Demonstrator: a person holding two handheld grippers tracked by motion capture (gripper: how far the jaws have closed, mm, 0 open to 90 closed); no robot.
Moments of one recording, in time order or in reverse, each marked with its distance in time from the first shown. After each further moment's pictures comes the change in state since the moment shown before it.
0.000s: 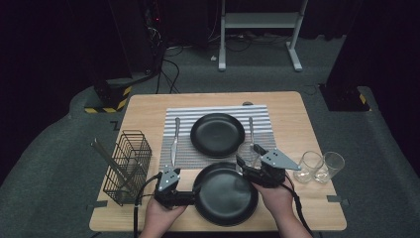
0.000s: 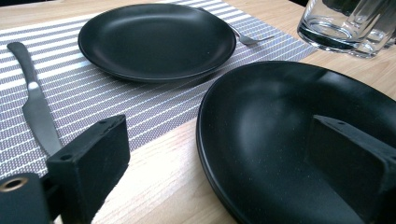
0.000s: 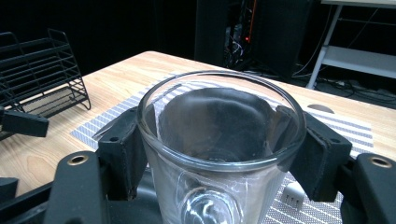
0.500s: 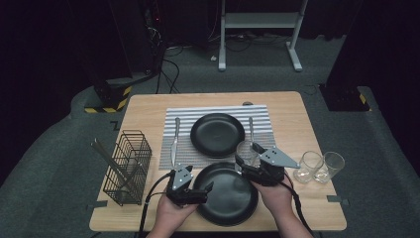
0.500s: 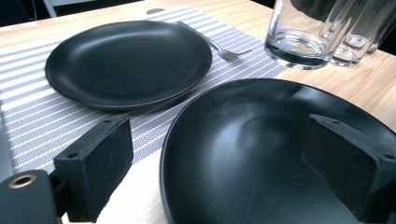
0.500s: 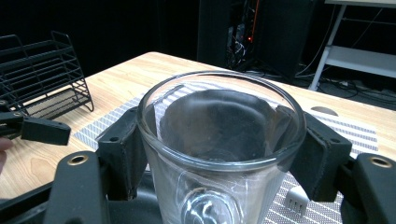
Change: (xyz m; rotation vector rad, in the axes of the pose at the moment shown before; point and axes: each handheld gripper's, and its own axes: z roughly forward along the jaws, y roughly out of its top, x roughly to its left) left arm -0.025 0.016 0.018 -0.027 -0.030 0.051; right arm 0.001 0.005 0.003 0.003 0.009 -0.004
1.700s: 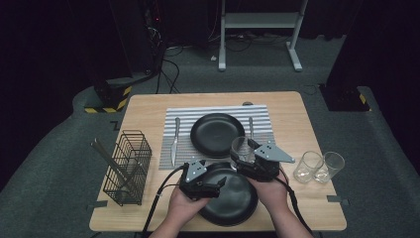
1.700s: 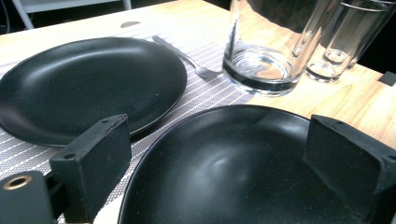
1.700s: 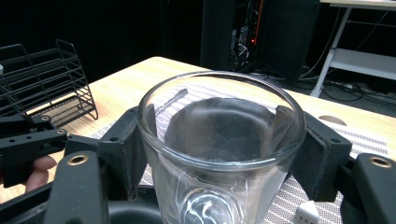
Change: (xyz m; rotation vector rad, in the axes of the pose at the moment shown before) left arm -0.012 0.020 0.027 -0.023 -0.064 0.005; right arm 0.006 0.013 0.010 -0.005 0.012 0.001
